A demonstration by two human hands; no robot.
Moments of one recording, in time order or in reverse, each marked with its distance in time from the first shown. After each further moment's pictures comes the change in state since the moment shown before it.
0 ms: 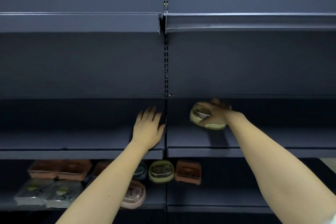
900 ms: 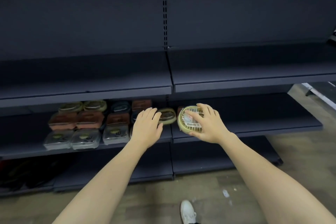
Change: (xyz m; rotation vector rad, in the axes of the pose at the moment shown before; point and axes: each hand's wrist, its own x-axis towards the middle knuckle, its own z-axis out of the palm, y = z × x) left_hand -0.202 0.001 -0.004 -0.067 -0.114 0.129; right_hand -0.203 -0.085 0.181 -0.088 0.209 -0.180
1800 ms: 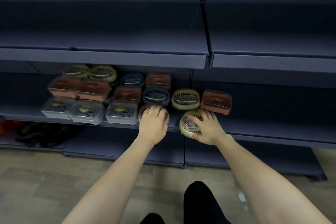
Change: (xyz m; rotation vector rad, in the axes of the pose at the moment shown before) left_hand -0.002 -0.053 0.169 -0.099 -0.112 -0.215; right_hand 0.108 0.005 0.201 0.044 -0.304 -0.083
